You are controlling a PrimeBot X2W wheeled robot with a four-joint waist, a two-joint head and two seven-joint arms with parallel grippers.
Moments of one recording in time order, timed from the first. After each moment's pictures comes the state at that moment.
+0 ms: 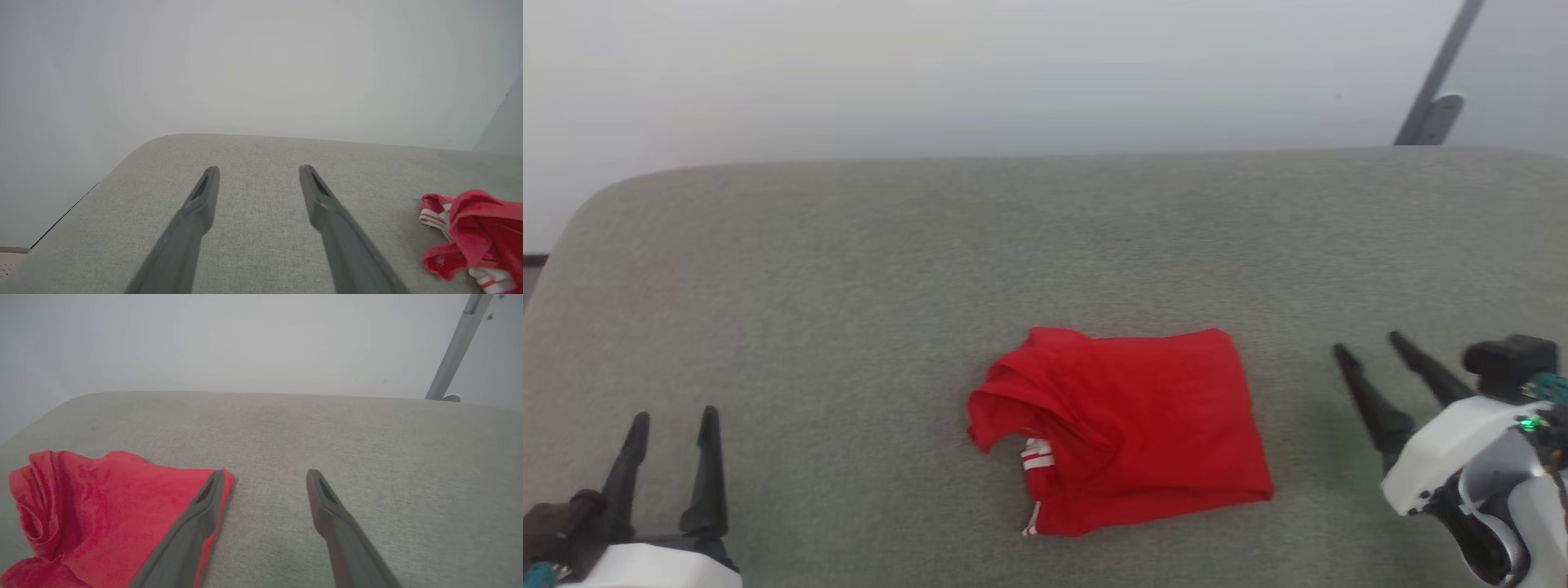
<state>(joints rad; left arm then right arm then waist) 0.06 0.26 0.18 0.14 -0.33 -0.13 -0.26 -0.23 -0.44 0.25 0.29 0.62 0.13 -0.02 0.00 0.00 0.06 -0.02</state>
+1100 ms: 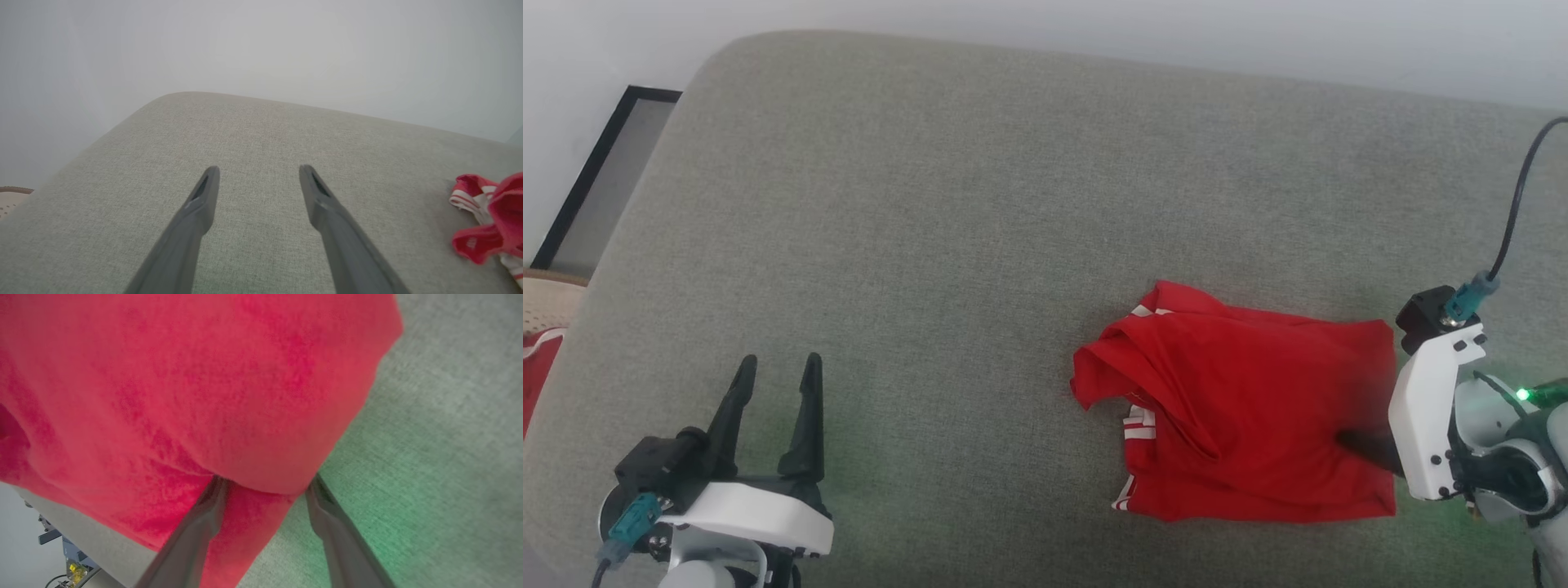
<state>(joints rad) -0.08 0.18 0.04 0.20 -0.33 -0.13 -0.26 -0.36 -0.52 0.32 0.21 0.73 0.13 0.96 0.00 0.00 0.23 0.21</state>
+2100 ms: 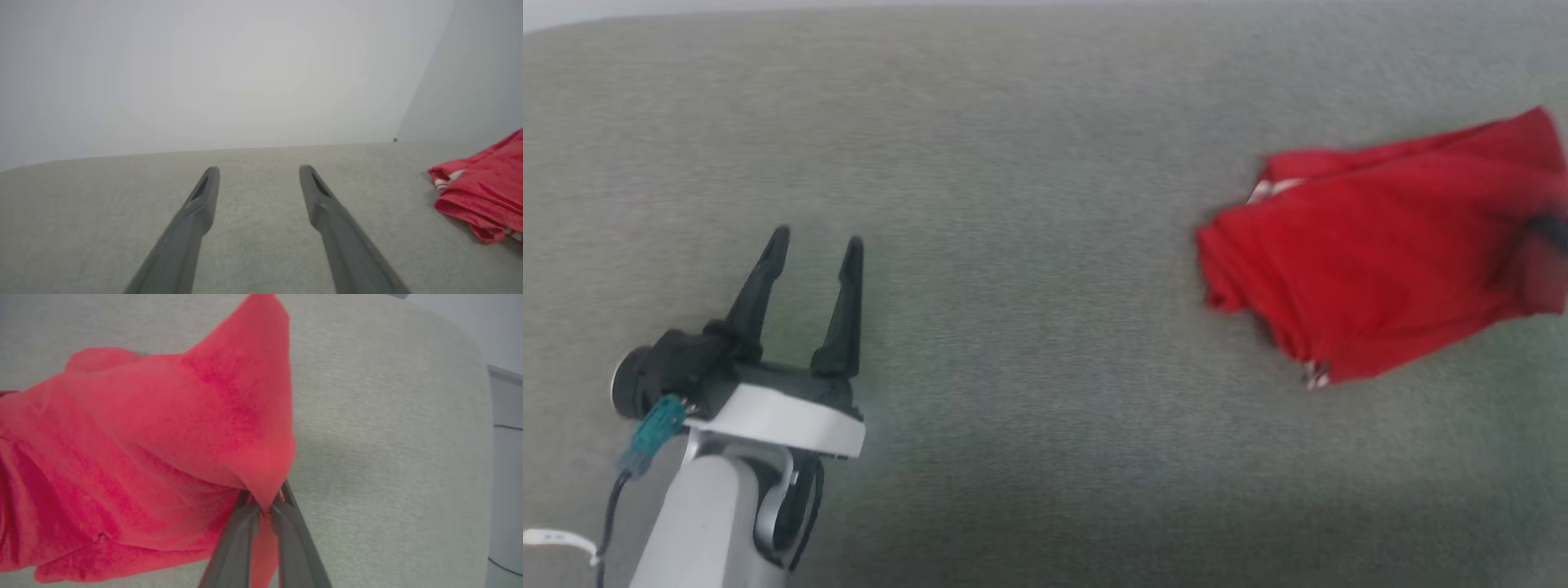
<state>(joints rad) -0.27 0.20 -0.06 0.13 -0.28 -0.13 -0.26 -0.60 -0.67 0.15 0.26 0.65 0.13 0.78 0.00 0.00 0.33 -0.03</state>
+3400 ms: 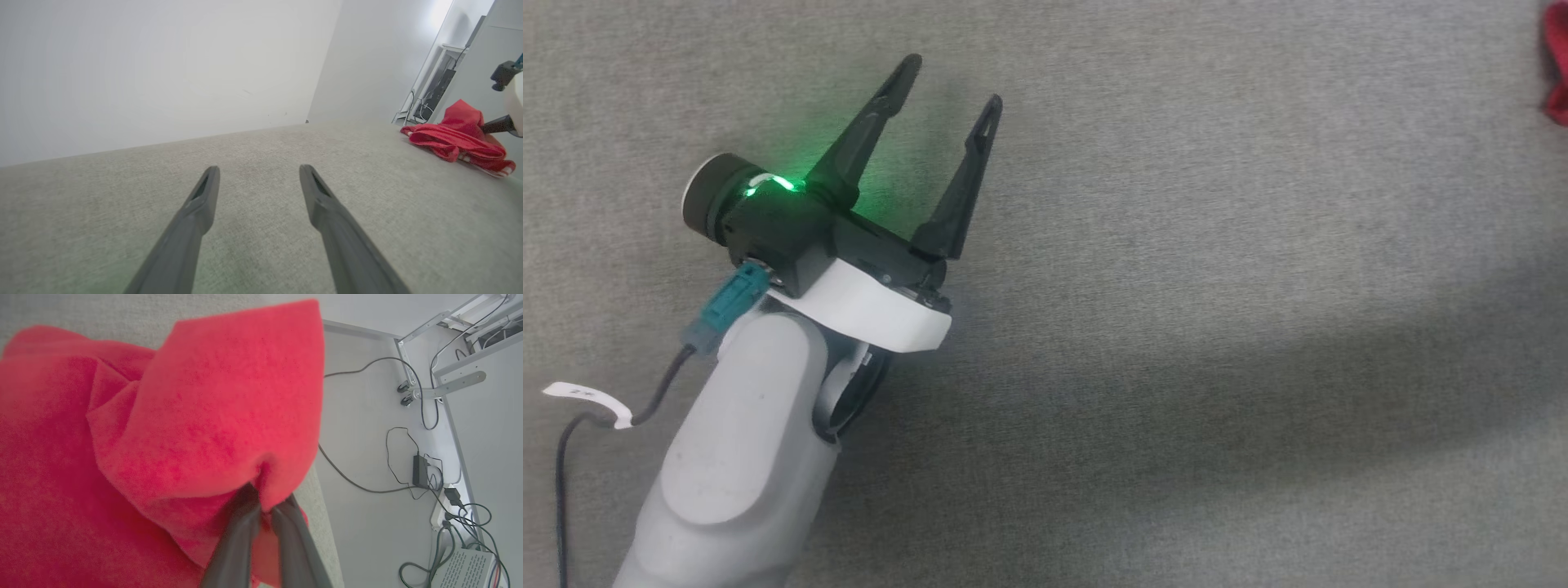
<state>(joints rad) -0.60 0.24 -0.32 0.13 -0.30 -0.13 -0.26 -1.07 -0.76 0.20 1.03 0.45 0.13 0.24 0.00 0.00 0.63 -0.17</state>
